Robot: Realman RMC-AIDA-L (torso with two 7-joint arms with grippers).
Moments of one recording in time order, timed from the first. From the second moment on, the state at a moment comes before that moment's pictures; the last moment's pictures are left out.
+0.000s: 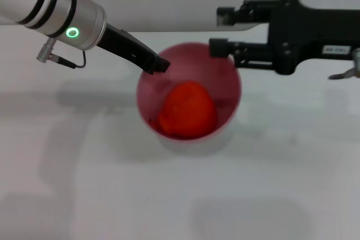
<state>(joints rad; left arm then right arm) -0.79 -2.05 1.20 1.13 2.37 1.42 -2.41 0.39 2.08 -1.14 -1.35 -1.57 -1.55 1.80</state>
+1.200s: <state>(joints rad) -0.45 -2.06 1.63 1.39 2.24 0.66 -2.35 0.05 2.08 -1.15 -0.65 -0.36 -1.49 0.75</state>
